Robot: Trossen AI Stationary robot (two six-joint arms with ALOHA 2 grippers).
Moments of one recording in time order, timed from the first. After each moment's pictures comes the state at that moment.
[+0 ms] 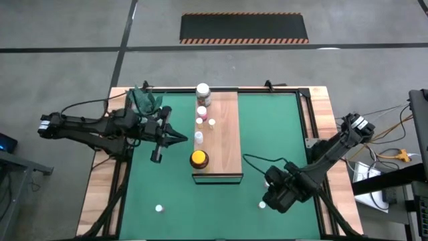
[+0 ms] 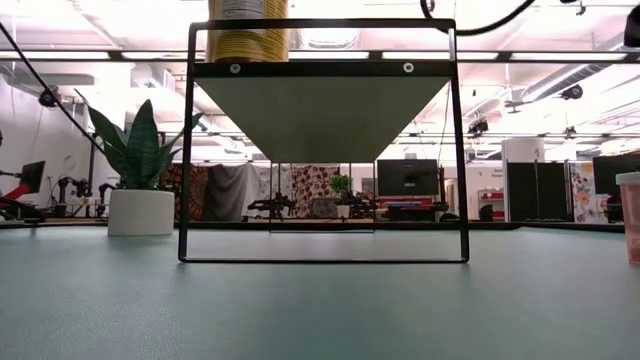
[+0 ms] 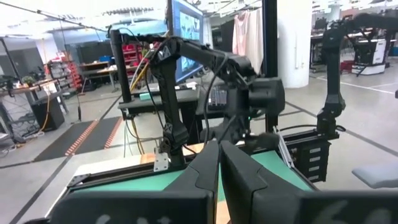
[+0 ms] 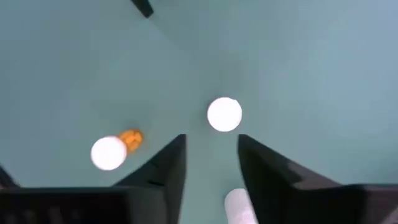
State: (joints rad) left arm -0.09 0.85 0.81 0.13 0.08 0.12; right arm 0.72 1.56 1.21 -1.11 0.23 1.40
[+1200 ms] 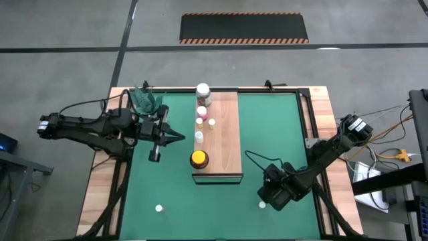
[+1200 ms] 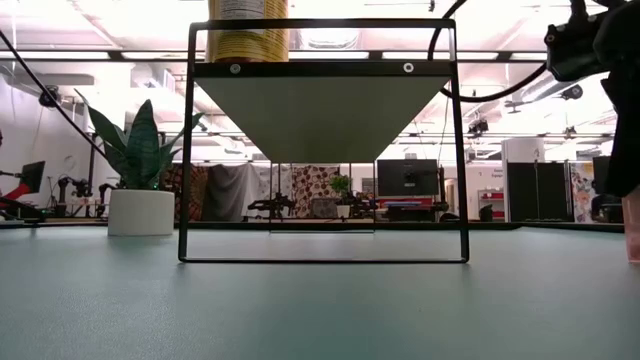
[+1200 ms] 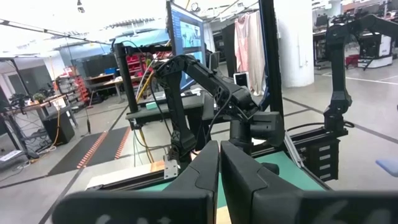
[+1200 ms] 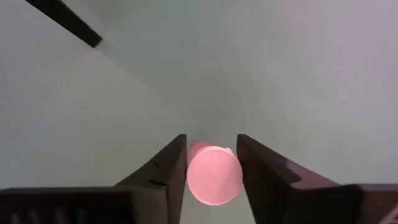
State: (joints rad) left arm -0.09 0.82 0.80 0.13 0.07 0.19; right arm 0.71 1.60 0.95 -0.84 0.37 1.53
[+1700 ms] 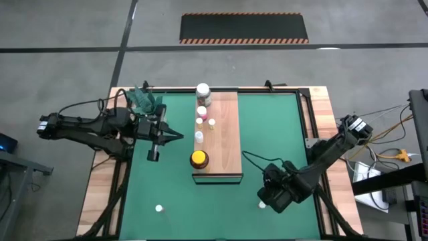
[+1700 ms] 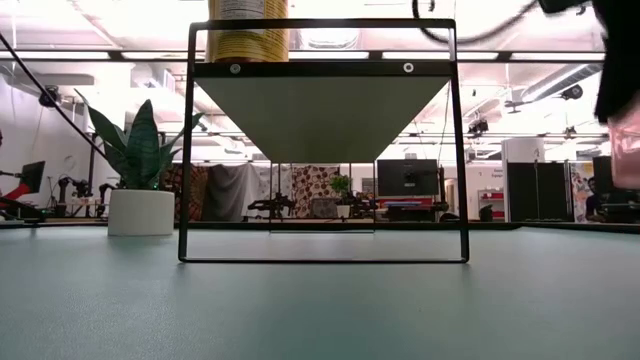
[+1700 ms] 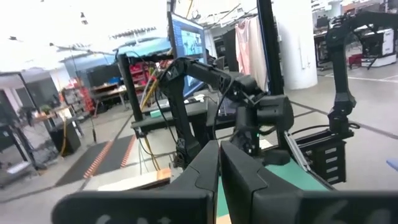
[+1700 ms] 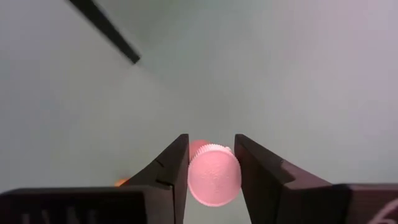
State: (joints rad) left arm -0.09 0.80 0.80 0.14 0.07 0.23; right arm 0.71 1.59 1.17 -1.06 0.37 1.48
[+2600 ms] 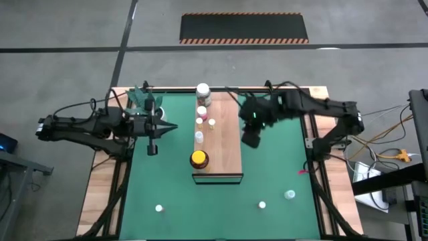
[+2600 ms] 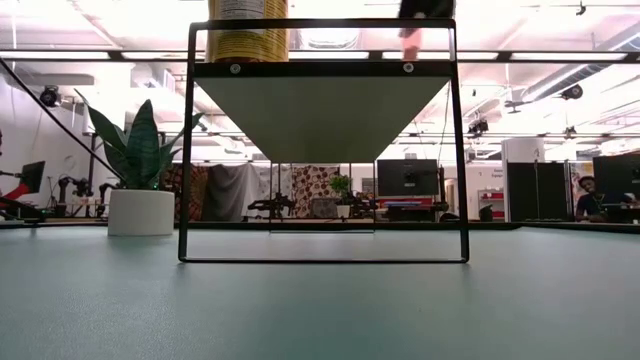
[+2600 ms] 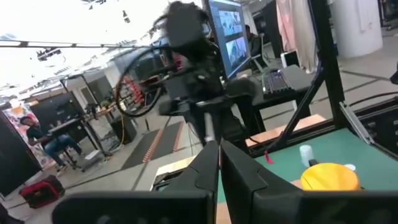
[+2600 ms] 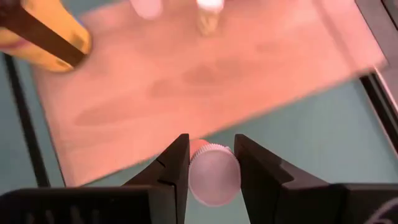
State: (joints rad) left arm -0.08 0.70 0.78 0.03 -0.12 0.38; right arm -0.01 1.60 1.81 -1.29 0.11 0.31
